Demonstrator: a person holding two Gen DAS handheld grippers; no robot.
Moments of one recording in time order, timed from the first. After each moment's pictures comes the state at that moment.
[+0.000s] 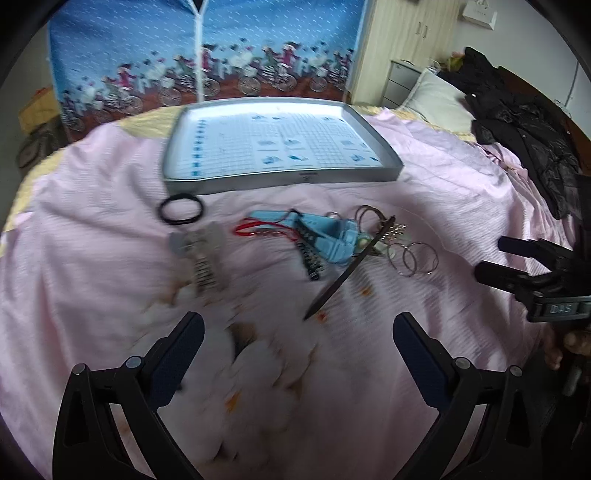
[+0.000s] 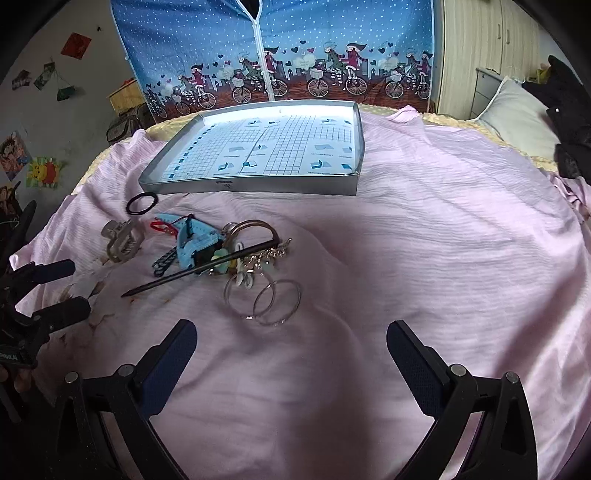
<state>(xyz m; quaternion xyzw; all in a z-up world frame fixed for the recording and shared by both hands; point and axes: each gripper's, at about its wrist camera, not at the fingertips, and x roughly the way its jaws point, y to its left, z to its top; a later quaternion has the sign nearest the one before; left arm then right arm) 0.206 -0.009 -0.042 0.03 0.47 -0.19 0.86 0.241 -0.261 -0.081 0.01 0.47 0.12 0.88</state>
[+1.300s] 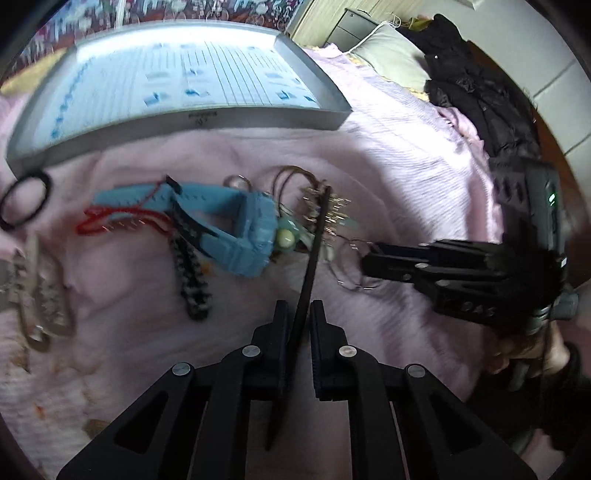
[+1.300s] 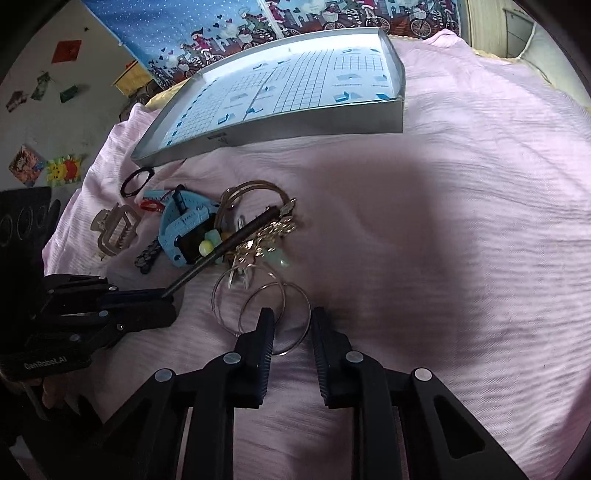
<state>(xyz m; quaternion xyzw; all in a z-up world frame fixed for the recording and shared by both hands) 0.285 -0.068 -0.100 -0.03 0.57 -0.33 0.75 0.294 -0.258 -0.137 0.06 0.55 0.19 0.81</state>
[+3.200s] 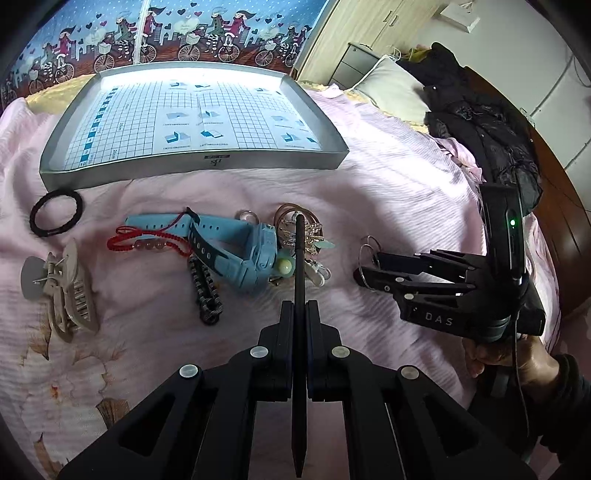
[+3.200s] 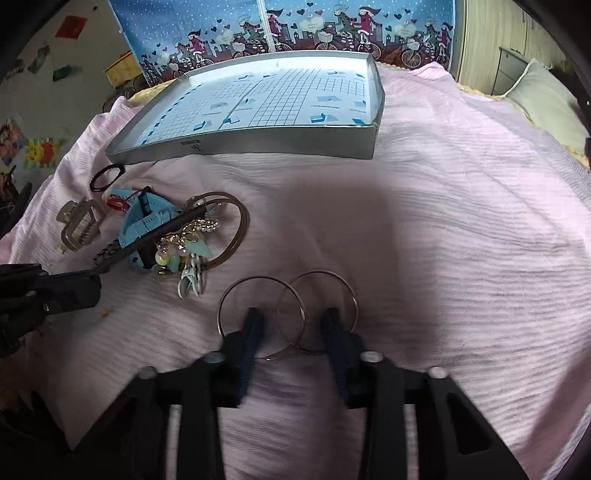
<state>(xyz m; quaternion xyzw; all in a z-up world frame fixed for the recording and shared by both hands) 0.260 -0.058 -0.080 -0.03 0.51 -0.31 0.81 0.293 -0.263 -0.136 -0.01 0.51 0.14 0.85</state>
